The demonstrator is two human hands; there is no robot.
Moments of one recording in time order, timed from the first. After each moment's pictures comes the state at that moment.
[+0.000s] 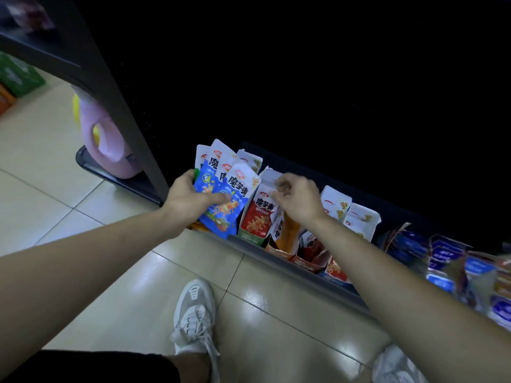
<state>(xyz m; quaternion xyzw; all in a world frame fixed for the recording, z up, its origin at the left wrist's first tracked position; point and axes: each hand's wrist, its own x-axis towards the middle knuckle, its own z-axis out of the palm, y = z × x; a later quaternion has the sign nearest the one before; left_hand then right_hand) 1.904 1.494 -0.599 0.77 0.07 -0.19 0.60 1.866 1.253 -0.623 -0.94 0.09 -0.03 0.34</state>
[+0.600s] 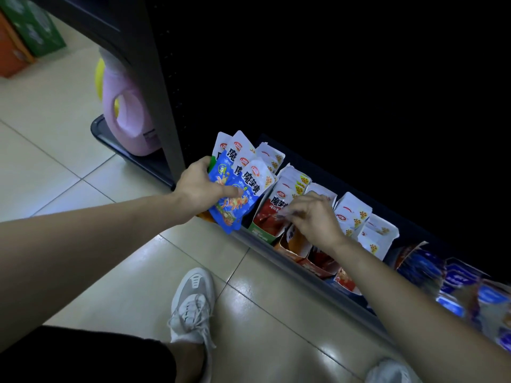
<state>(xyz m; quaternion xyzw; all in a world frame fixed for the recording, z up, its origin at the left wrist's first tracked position) 1.915 1.513 -0.613 0.81 0.05 -0.17 0.55 1.851 1.243 -0.656 -0.96 -0.09 -0.03 0.28</state>
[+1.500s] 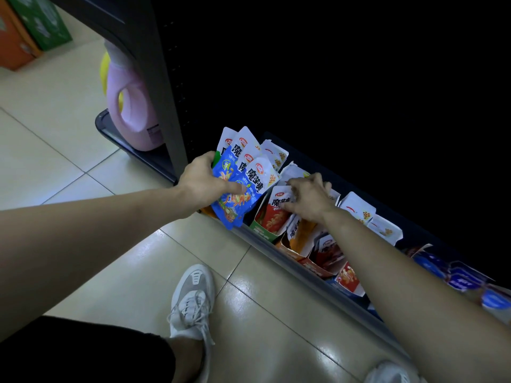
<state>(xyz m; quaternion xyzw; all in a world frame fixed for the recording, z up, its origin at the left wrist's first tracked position) 1.919 1.512 -0.615 0.82 0.04 -0.18 0.55 1.908 1.241 -0.675 -0.98 0.03 0.13 0.12</state>
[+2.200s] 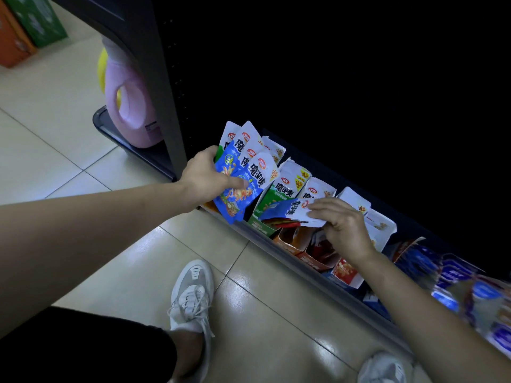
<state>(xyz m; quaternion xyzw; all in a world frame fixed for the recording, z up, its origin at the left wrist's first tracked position) 1.916 1.508 -0.609 0.82 0.02 -0.17 0.55 1.812 1.198 -0.653 -0.94 -0.16 -0.16 0.25</state>
